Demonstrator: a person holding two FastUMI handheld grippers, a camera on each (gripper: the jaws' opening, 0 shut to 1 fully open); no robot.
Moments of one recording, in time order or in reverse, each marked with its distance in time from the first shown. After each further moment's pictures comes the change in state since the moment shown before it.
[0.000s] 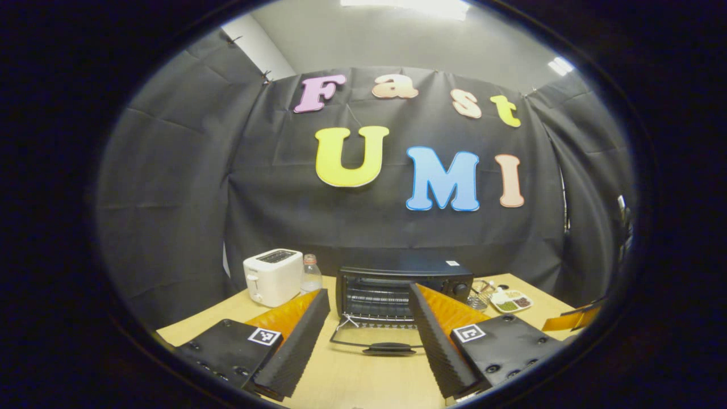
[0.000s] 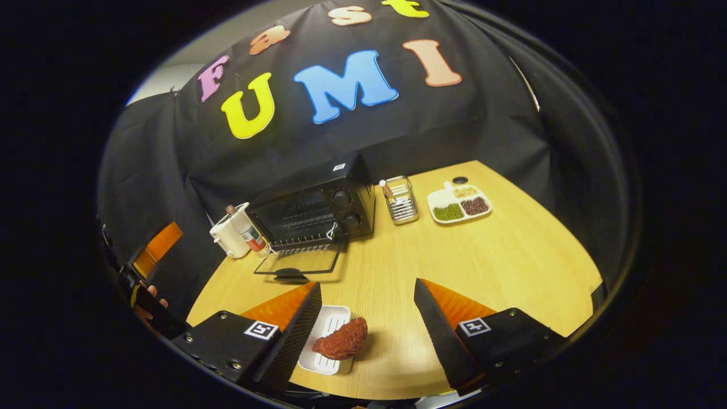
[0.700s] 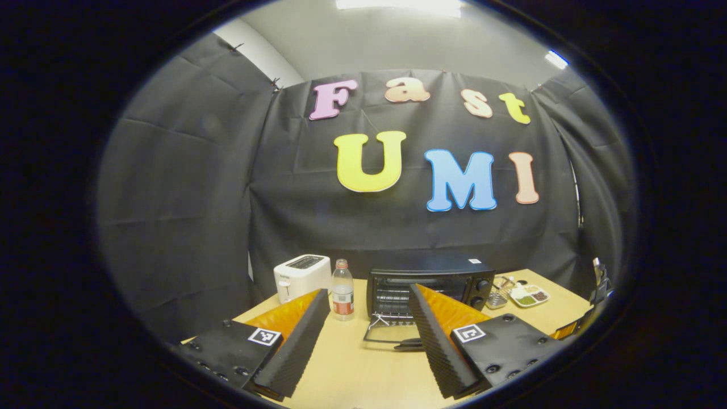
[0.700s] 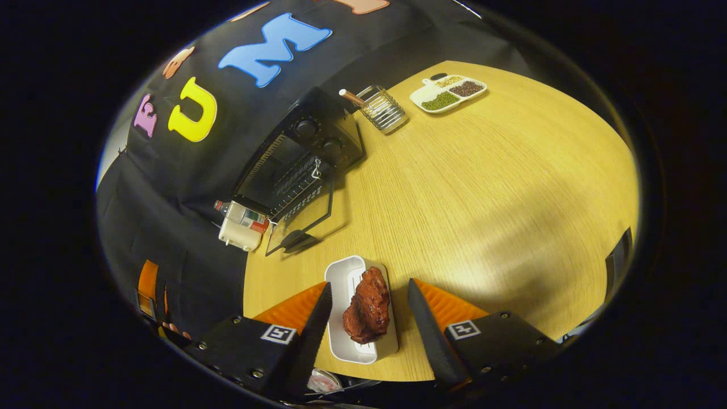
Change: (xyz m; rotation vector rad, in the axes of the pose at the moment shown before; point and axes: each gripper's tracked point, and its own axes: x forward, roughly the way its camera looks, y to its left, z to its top) left arm -0.023 0.045 0.002 0.045 0.015 0.084; right arm 0.042 0.018 -0.088 0.395 0.312 0.075
